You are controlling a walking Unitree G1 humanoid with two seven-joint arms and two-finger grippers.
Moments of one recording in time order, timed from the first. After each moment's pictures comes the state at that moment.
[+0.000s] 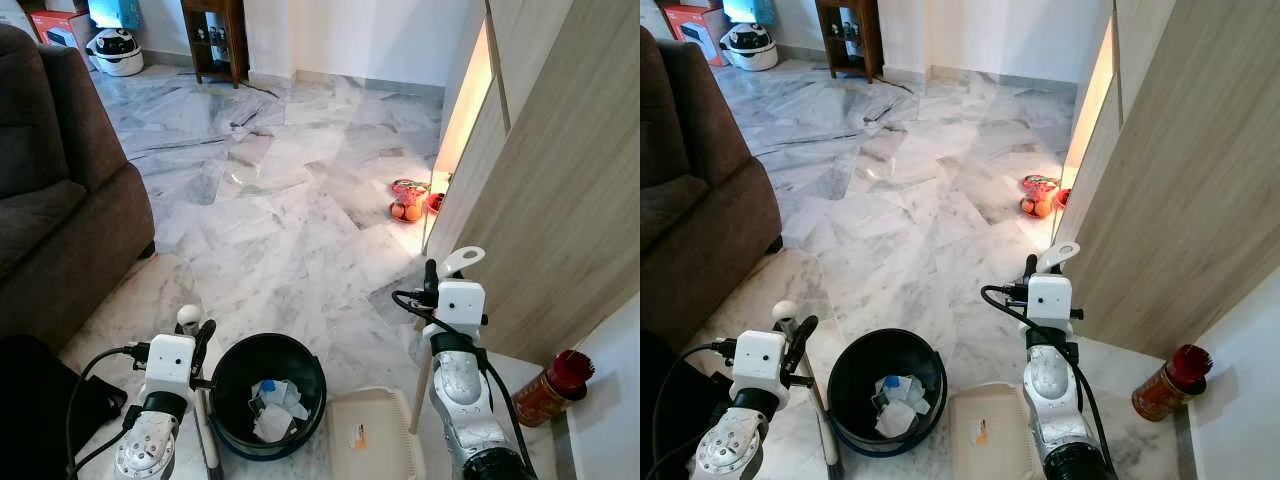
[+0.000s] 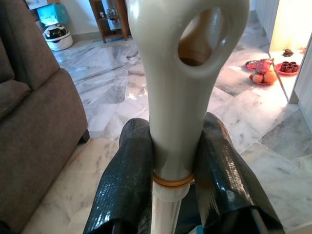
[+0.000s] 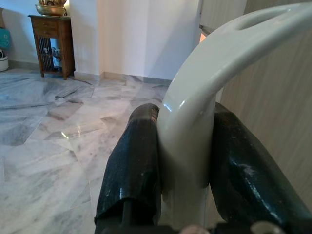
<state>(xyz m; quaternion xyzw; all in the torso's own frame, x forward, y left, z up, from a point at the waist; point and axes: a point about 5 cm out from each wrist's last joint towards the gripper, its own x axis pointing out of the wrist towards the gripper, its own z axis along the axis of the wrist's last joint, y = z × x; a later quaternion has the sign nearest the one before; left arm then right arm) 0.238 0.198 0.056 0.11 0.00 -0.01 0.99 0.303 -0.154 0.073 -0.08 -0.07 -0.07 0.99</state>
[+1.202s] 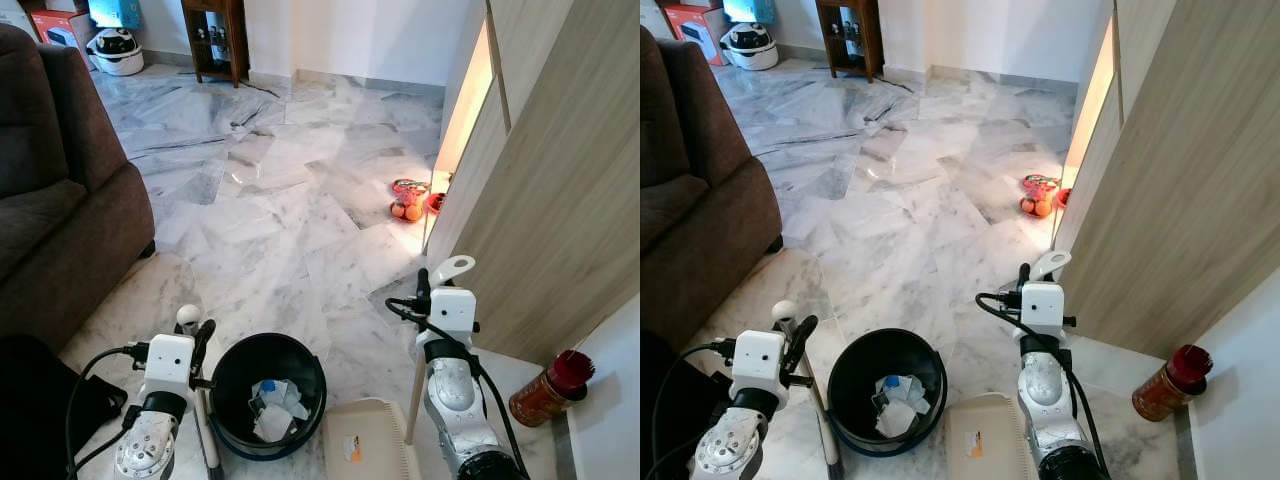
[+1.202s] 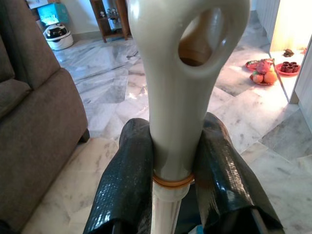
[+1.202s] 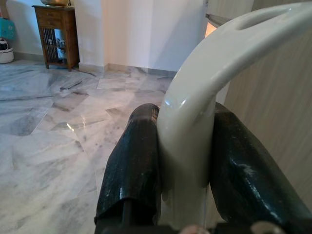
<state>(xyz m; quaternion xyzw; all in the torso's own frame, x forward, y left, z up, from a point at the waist) 0.238 0.199 0.057 0.11 0.00 -0.01 0.99 0.300 -0.148 0.062 -0.07 -0.05 -0.06 0.99</state>
